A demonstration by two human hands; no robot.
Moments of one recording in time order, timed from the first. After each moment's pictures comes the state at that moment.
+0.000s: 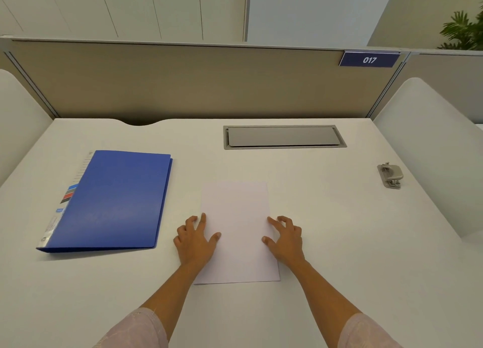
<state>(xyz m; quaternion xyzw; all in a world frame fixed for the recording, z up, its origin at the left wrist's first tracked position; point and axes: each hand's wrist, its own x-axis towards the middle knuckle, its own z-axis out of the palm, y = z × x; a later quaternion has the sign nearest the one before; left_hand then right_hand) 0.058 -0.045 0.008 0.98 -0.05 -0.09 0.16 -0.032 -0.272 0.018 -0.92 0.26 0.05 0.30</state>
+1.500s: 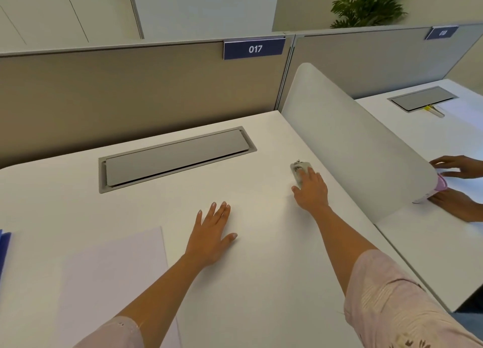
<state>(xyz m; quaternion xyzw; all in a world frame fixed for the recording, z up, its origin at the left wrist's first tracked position) 0.094 -0.355 0.017 0.87 -0.48 -0.12 0.08 -0.020 -0.640 0.058 -0.89 0.44 0.00 0.09</state>
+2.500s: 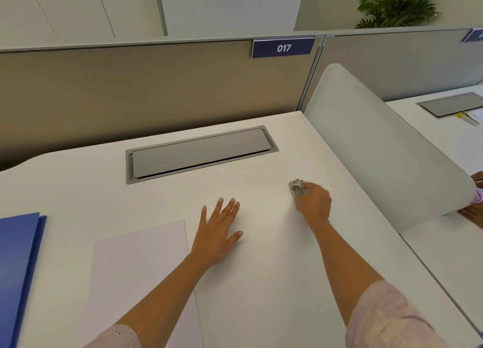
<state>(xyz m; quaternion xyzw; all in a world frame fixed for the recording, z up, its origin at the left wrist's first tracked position) 0.107 -0.322 0.025 0.88 -0.46 -0.09 0.11 0.012 -0.582 0.047 -0.81 0.51 -0.18 0.24</state>
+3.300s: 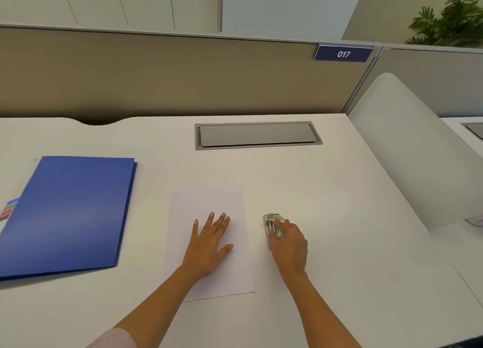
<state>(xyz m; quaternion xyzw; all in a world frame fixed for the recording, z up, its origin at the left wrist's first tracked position) 0.054 -0.117 0.010 0.91 -0.37 -0.11 0.13 -0.048 -0.311 0.038 -0.88 0.39 -0.10 0.24</state>
